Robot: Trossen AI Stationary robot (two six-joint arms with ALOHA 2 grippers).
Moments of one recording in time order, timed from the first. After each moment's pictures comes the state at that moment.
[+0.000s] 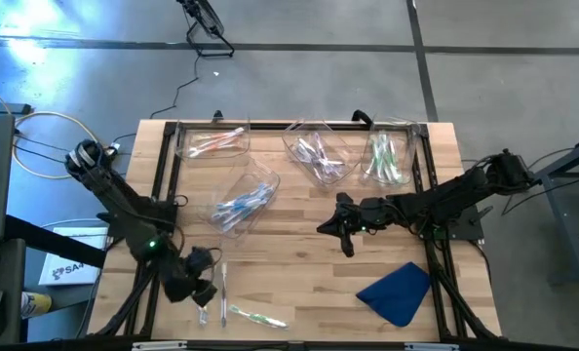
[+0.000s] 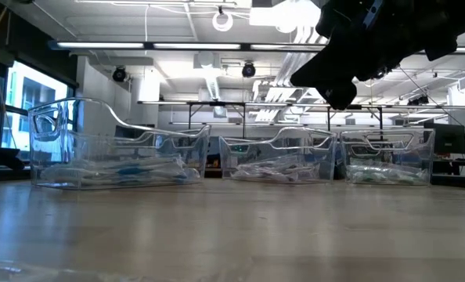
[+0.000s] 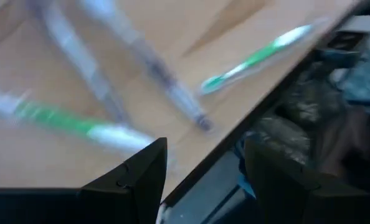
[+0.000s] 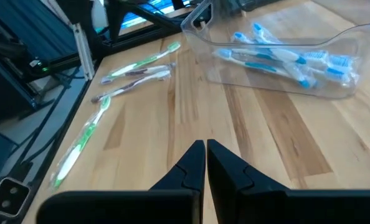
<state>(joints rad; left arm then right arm) -0.86 1.25 0.84 -0.52 -0.09 -1.78 0.19 1.35 0.53 0.45 0.06 0.39</state>
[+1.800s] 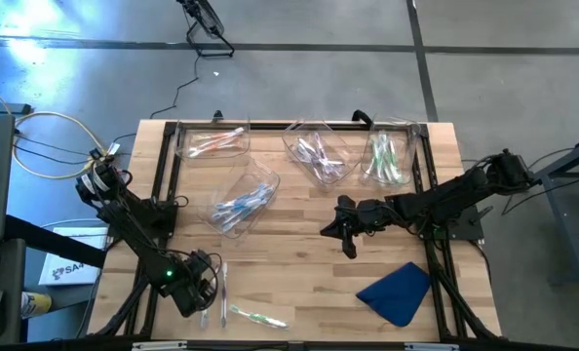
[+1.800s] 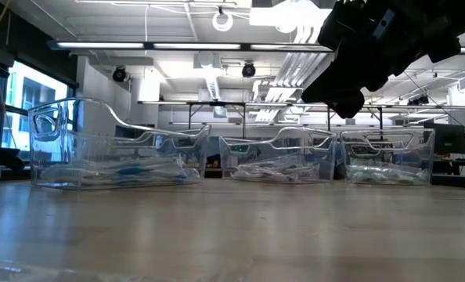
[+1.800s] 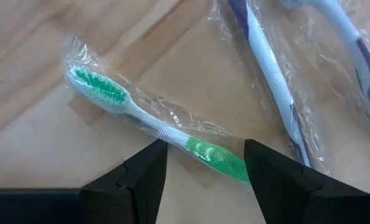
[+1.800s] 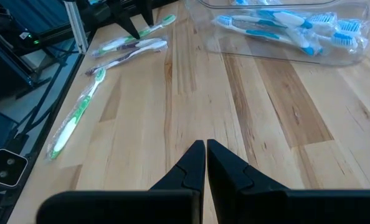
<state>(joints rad) -0.94 1.55 0.84 -0.72 -0.10 -1.81 0.19 1.35 0.53 0.35 0.02 0.40</state>
